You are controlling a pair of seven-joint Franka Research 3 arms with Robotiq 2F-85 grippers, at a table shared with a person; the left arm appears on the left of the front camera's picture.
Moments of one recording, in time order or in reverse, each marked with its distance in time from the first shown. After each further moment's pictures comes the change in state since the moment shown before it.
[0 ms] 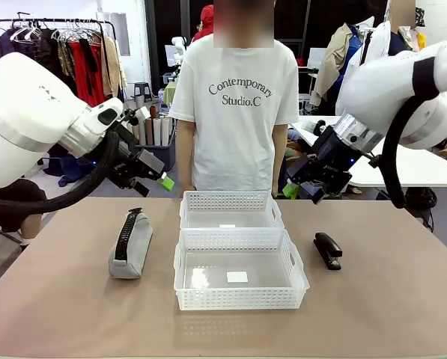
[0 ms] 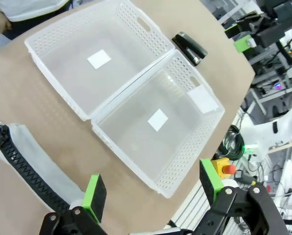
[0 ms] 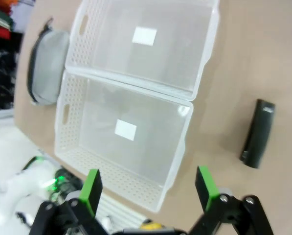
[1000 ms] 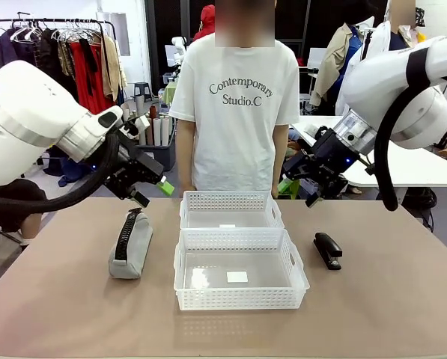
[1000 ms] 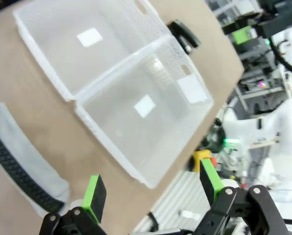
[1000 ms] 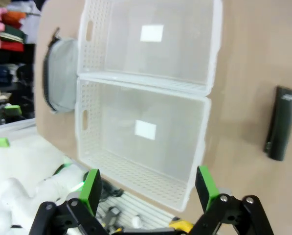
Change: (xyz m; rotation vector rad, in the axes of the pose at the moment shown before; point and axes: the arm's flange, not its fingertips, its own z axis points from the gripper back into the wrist) left arm -0.002 0.007 -0.007 -0.092 0.092 0.116; right arm 0.003 0.001 -0.007 0.111 0.037 -0.133
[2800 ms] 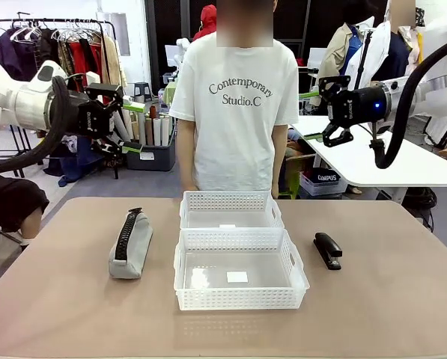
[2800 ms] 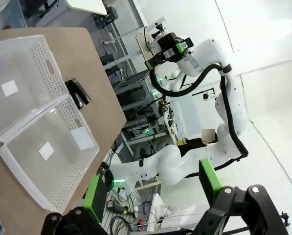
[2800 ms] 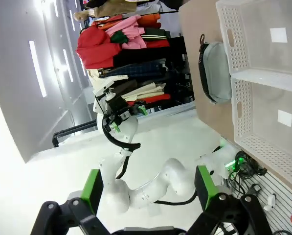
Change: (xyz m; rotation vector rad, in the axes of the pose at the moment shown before) left arm 0.028 0.030 0.091 -0.578 -0.194 0.222; right arm 0.074 -0.036 0.101 0.776 0.117 -0.327
